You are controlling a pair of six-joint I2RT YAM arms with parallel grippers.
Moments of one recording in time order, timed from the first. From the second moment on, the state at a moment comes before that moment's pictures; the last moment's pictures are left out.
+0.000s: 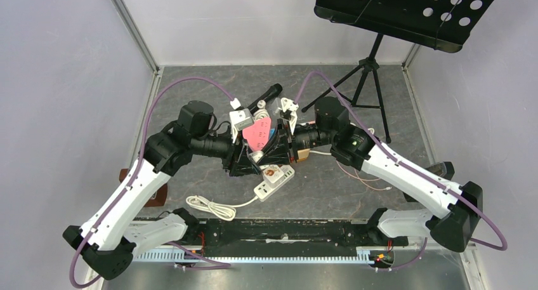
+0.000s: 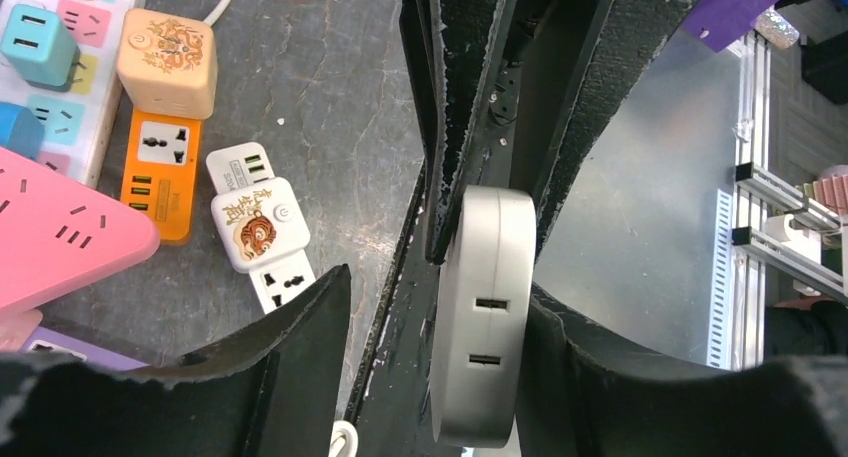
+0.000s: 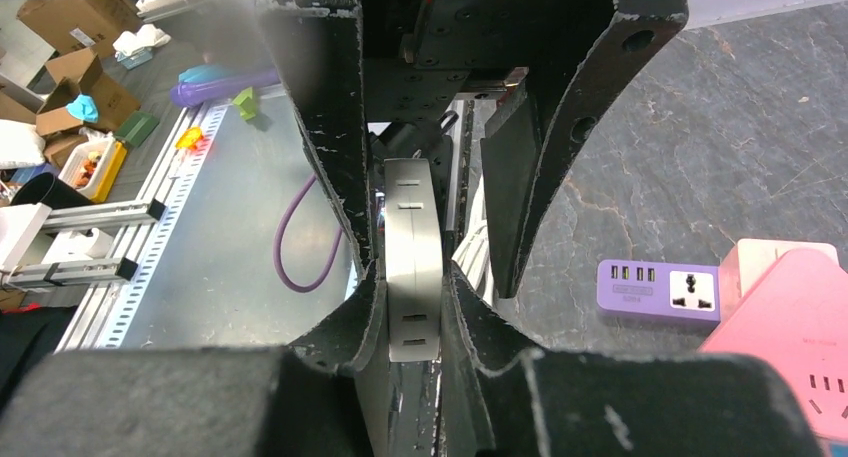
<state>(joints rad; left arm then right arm) -0.62 1.00 1.21 -0.84 0.77 0.04 0.85 1.24 1.14 -0.06 -0.86 0.15</state>
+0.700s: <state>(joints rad) -0.62 0.99 1.20 -0.81 0.70 0.01 0.84 1.23 1.14 -0.07 -0.77 0.18</state>
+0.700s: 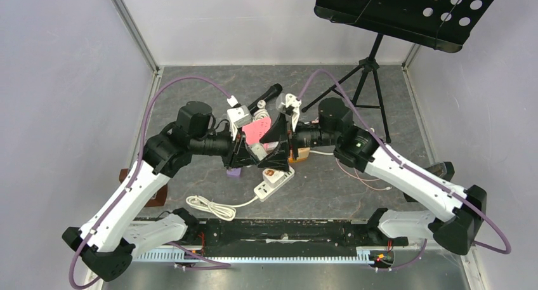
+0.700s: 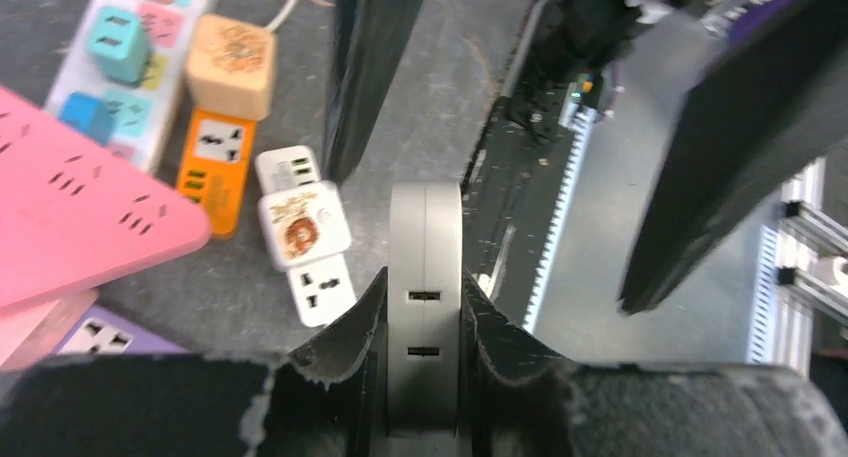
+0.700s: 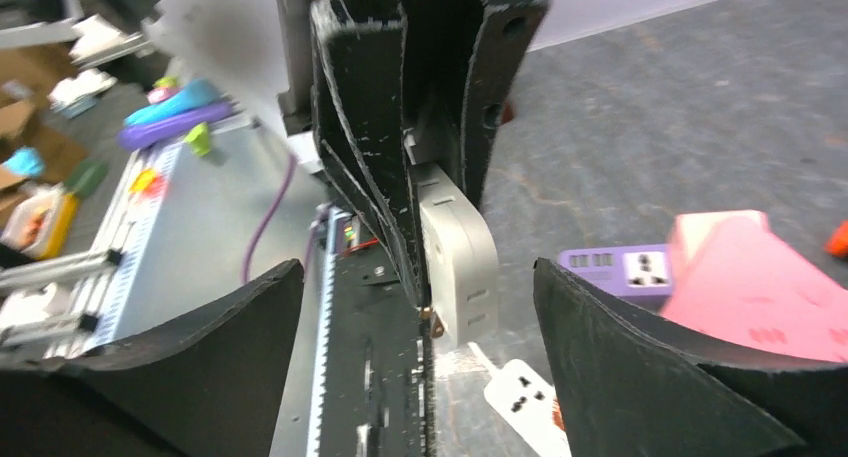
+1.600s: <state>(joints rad) -0.75 1.33 1.02 -0.36 -0.29 -0.35 0.81 0.87 0.75 -0.23 0.20 0.40</state>
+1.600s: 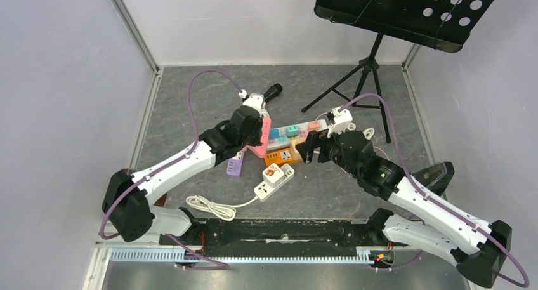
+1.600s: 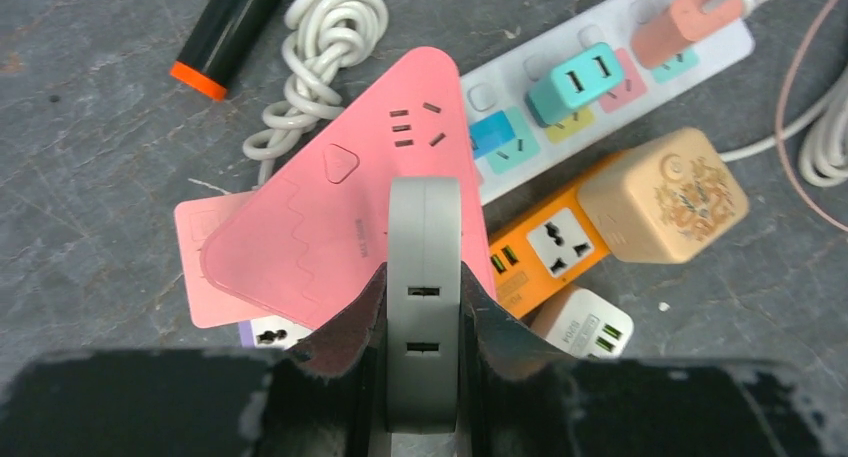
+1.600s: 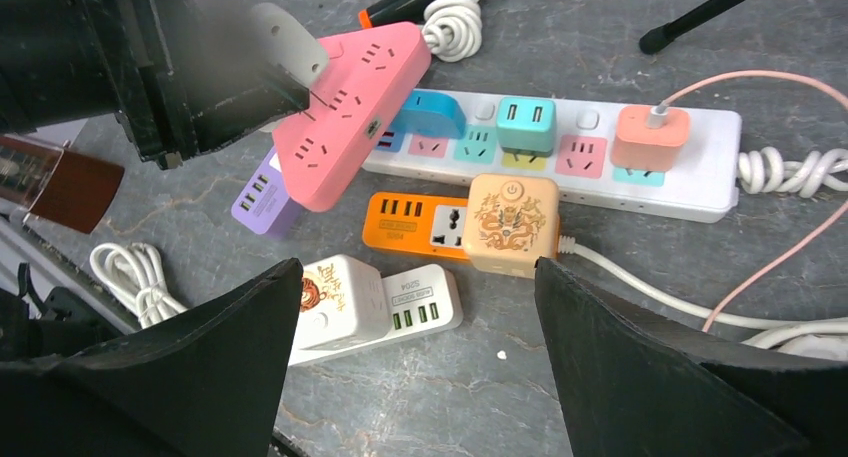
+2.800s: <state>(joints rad) -0.84 1.58 1.28 -0.60 -0.55 -0.35 0.79 0.87 0.72 -0.26 0.26 0.40</state>
